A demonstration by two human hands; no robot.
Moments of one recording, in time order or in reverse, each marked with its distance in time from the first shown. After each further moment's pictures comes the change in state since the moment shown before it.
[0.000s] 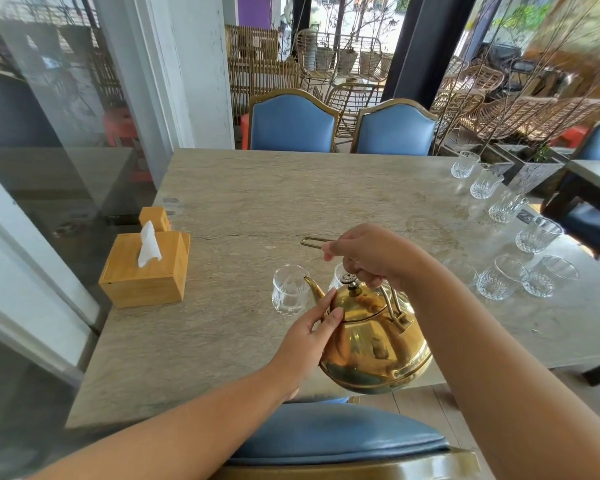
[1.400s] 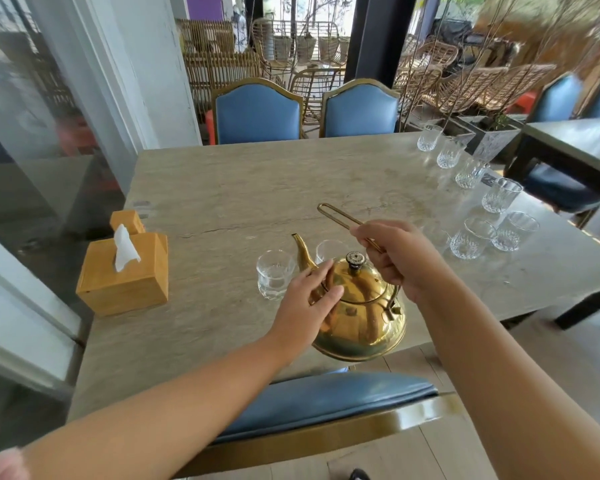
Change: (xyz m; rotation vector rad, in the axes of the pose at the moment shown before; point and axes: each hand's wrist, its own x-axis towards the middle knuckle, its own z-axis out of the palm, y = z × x) left_hand 0.004 0.004 0.002 0.523 -0.023 0.197; right_hand -0.043 0.055 0.003 0.518 0.331 -0.066
